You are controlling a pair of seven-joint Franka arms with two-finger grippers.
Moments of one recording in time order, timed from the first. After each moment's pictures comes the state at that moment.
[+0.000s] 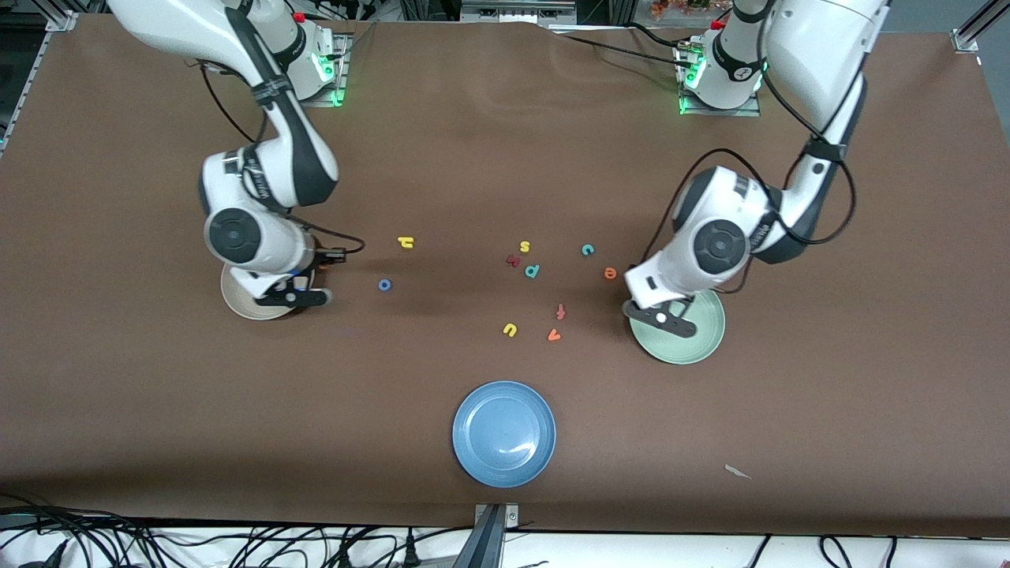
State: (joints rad) left arm -0.18 0.51 -0.18 -1.80 0.03 2.16 -0.01; right arm 0.31 0.39 -0.05 -1.92 0.03 2.03 0.23
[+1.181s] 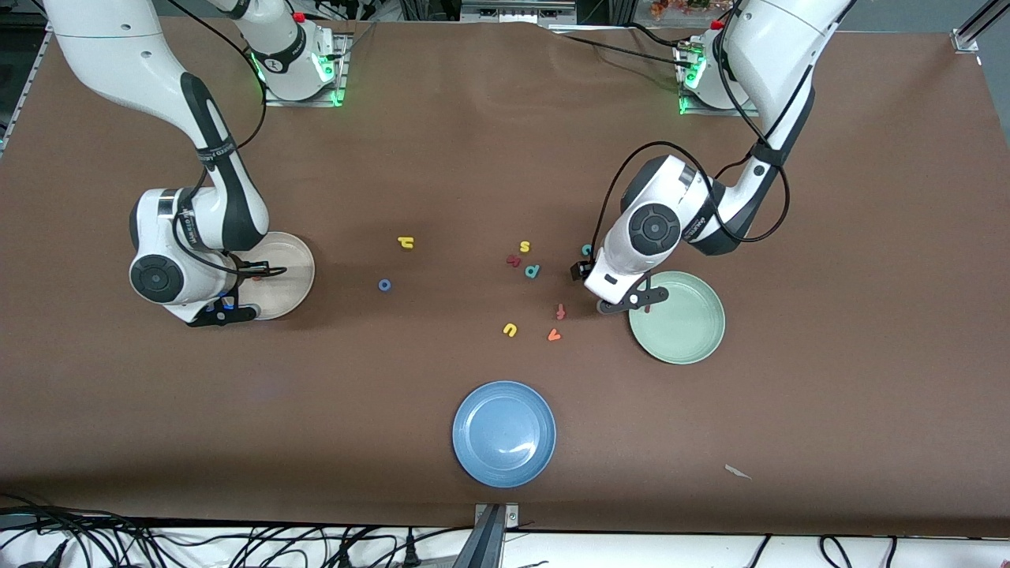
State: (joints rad) left arm -0.25 0.56 -0.28 -1.82 0.03 2.20 -0.81; right arm 0.18 0.53 -0.15 -1.91 -0.09 2.07 -0.05
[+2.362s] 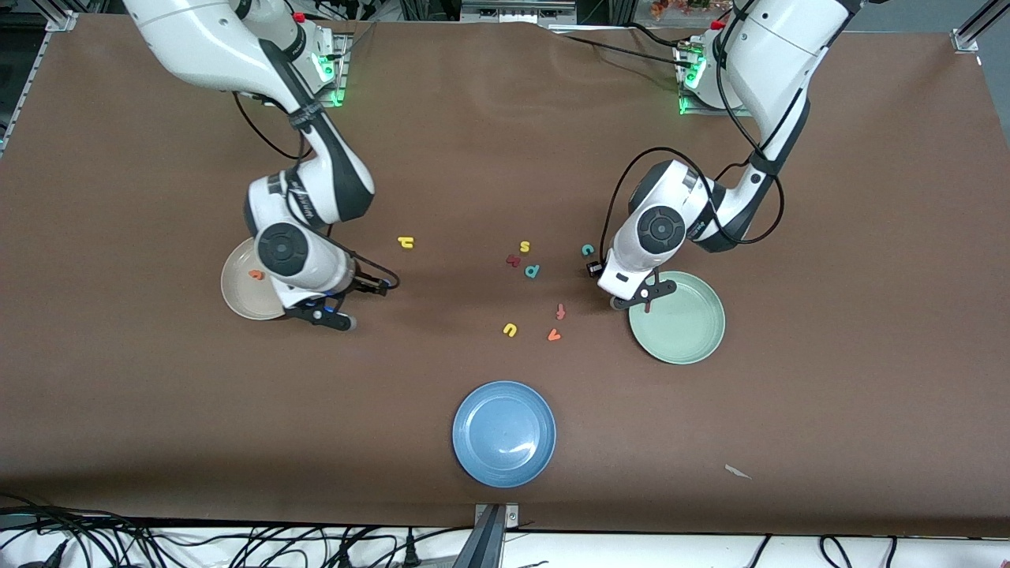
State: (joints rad) left arm -0.23 0.57 -0.28 -1.96 0.04 2.36 -0.84; right arm 0.32 0.56 0.09 -1.81 0.01 2.22 0.70
